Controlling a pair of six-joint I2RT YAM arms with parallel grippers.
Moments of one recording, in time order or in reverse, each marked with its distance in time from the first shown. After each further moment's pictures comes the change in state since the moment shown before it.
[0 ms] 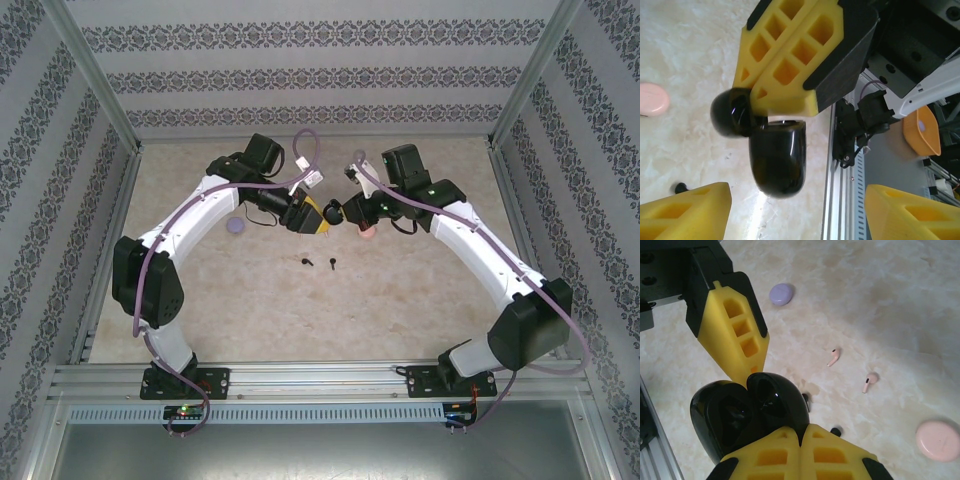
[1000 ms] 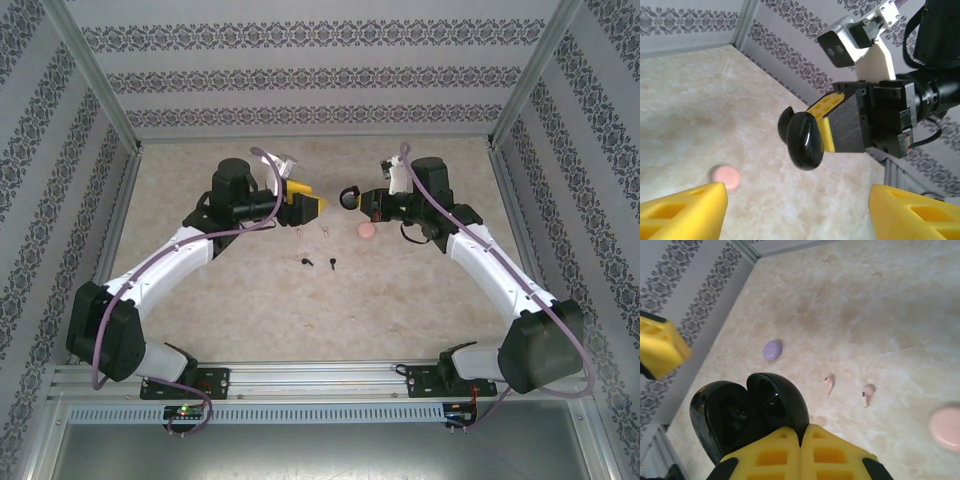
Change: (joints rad) left arm -0.004 -0.360 -0.539 0.964 -0.346 -0.581; right arm -0.125 -0.131 -0.262 0.355 -0.023 0.421
